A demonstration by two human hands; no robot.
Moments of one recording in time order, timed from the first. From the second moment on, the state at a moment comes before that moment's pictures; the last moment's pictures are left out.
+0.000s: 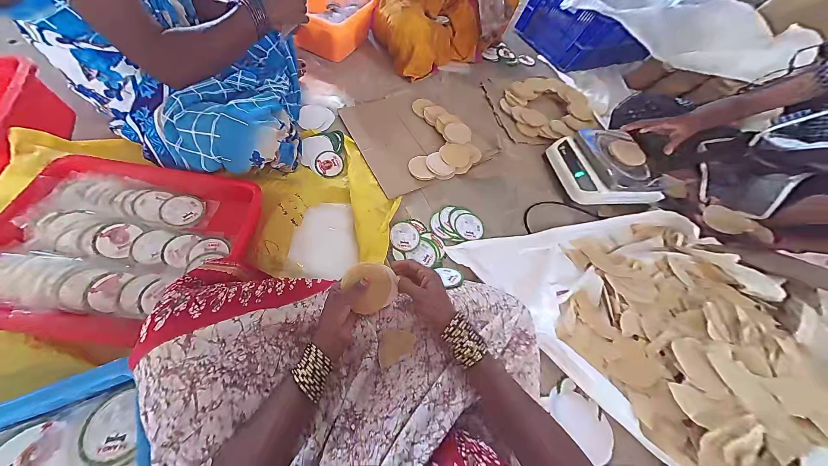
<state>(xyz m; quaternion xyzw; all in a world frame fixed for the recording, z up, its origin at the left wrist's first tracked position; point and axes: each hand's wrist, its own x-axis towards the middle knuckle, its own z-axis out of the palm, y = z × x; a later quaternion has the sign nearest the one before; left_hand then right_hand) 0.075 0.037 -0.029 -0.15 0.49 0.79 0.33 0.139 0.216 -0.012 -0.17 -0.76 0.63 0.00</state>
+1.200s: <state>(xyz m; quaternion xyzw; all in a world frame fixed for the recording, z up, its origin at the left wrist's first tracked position) 0.069 0.044 -0.041 -0.20 0.54 0.76 0.30 0.097 0.330 -0.067 -0.14 -0.96 0.19 -0.12</state>
